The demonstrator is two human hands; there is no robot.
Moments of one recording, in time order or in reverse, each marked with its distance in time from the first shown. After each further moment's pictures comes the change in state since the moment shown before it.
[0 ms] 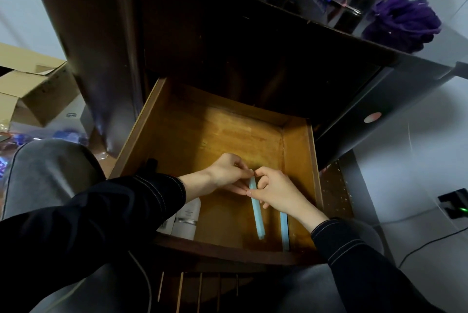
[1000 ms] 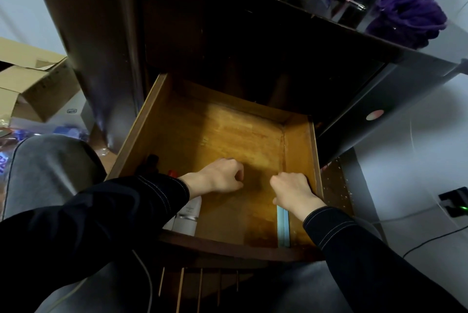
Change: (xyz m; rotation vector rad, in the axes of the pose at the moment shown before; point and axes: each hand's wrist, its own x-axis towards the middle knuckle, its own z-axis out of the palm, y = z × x) left_hand 0.003 -0.010 -0.012 1.051 -0.014 0.273; right_hand 0.003 0.002 -0.012 -1.121 -0.136 0.040
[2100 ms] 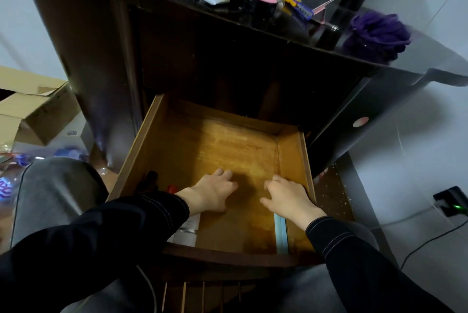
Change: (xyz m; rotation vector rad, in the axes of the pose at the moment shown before) left_hand -0.008 -0.002 0.004 0.504 -0.067 0.060; right_hand -0.020 0.004 -0.013 0.303 0.124 0.020
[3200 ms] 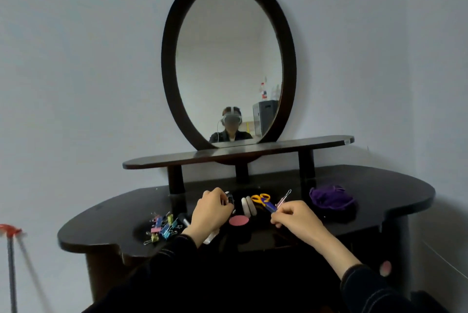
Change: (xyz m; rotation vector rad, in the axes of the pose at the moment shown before) left_hand -0.007 -0.067 -0.369 -0.318 0.885 -0.315; right_hand 0.019 0.052 -0.279 1.097 0.723 -0.027
